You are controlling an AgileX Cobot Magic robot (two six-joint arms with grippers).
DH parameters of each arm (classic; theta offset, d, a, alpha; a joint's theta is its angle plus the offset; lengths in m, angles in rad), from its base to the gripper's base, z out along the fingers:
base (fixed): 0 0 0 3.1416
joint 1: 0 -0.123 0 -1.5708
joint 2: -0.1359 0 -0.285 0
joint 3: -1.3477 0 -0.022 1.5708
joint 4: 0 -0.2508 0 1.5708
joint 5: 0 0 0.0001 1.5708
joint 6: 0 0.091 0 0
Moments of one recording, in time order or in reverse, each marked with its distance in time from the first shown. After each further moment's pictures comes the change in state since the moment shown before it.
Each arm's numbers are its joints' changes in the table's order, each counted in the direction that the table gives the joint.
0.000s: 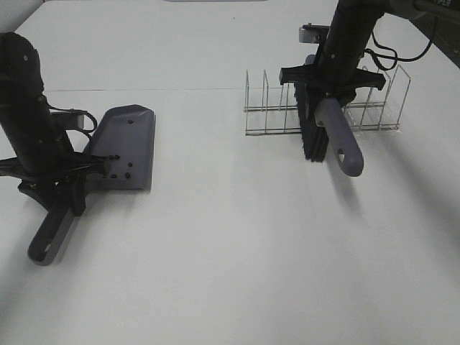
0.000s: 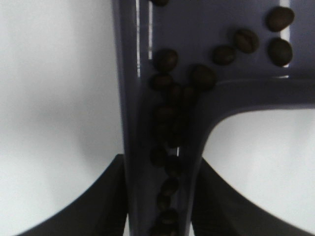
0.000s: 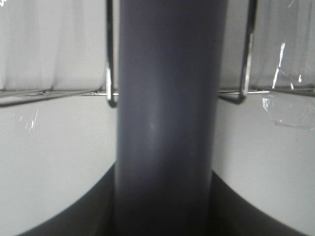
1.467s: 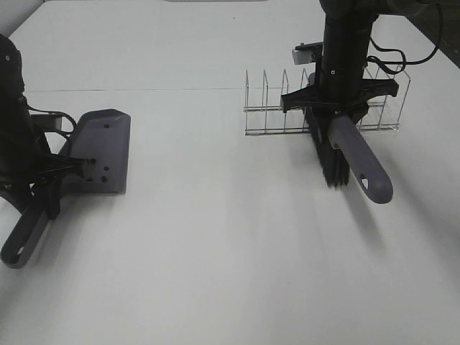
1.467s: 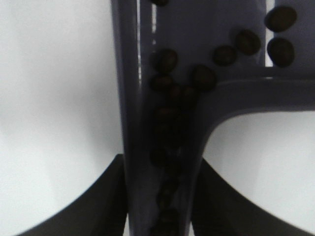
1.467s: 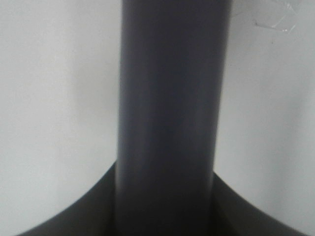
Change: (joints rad) left arm -0.059 0.001 0.000 -0.075 0.052 -0.043; right arm -0.095 0.164 -0.297 0.176 0.017 0.067
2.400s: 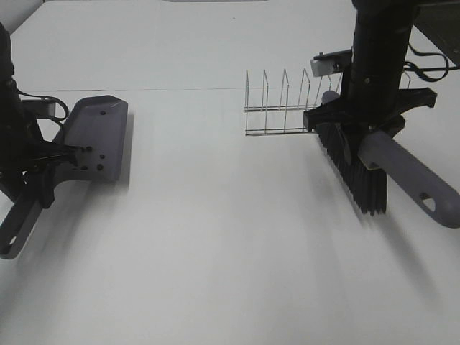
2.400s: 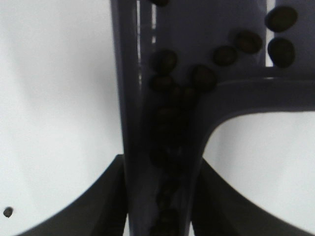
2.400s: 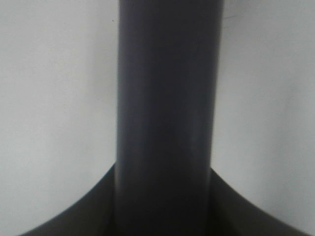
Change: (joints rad) left arm 0.000 0.065 -0.001 -0.009 0.034 -0.001; right arm -0.006 0.233 -0.349 -0.009 -0.016 -0.047
